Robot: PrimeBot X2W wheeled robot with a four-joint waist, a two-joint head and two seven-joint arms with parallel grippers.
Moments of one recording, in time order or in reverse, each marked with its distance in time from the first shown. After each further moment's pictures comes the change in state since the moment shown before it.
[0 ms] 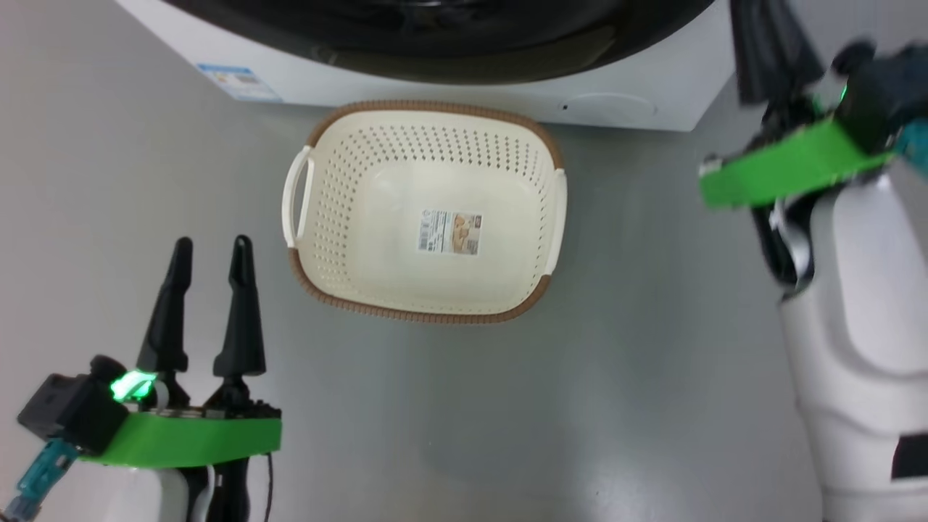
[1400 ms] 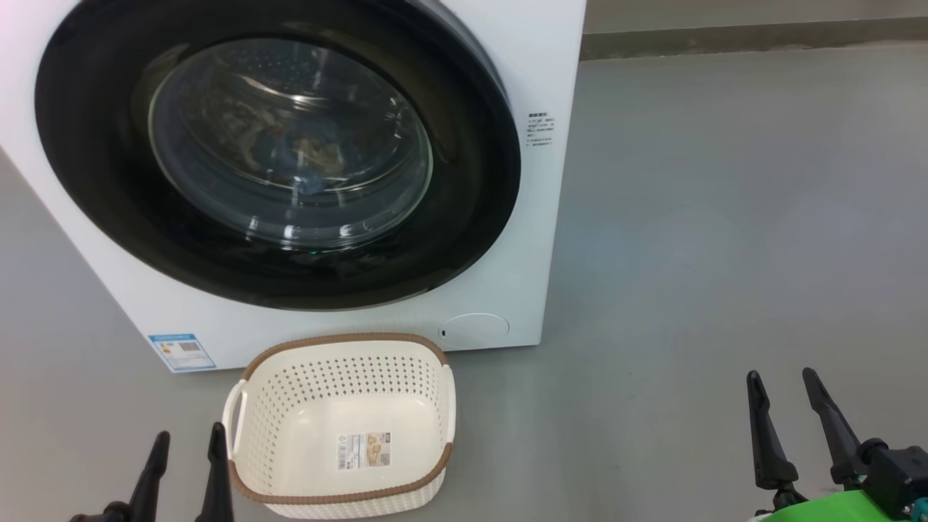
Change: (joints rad) left arm 0.275 0.016 0.130 0.212 0.159 0.000 0.000; right arm 0.875 0.083 -0.197 -0.230 0.112 0.000 0.001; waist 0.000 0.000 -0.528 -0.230
